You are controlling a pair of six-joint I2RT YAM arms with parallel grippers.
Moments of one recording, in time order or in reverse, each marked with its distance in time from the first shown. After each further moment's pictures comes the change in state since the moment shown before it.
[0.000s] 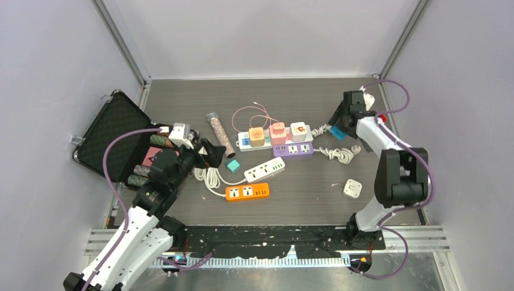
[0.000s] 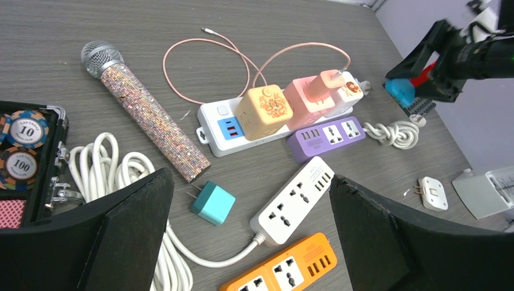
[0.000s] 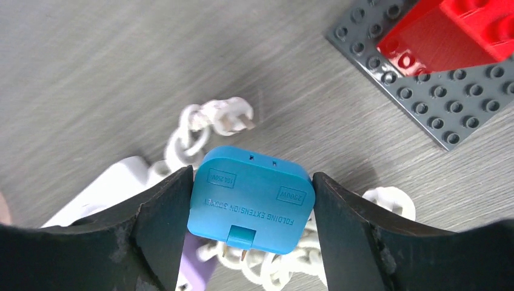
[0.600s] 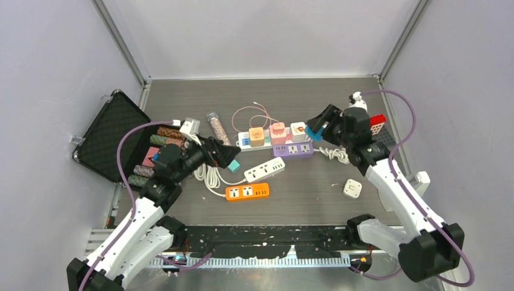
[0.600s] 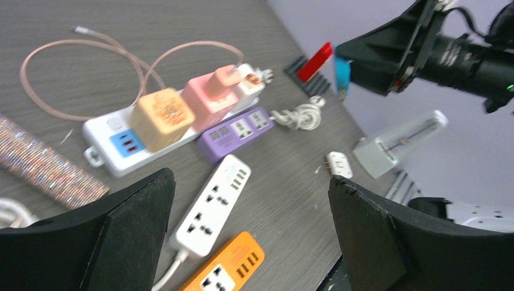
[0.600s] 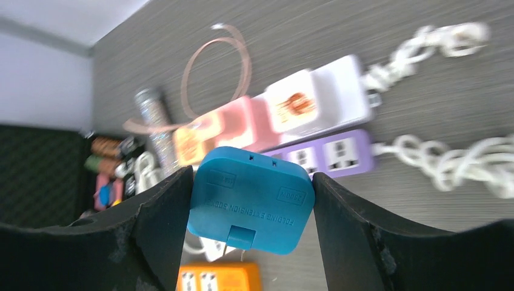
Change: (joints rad) left arm -0.004 0.110 0.001 0.167 0.280 -0.114; right arm 0.203 -0.602 -0.226 0.070 -0.259 0.147
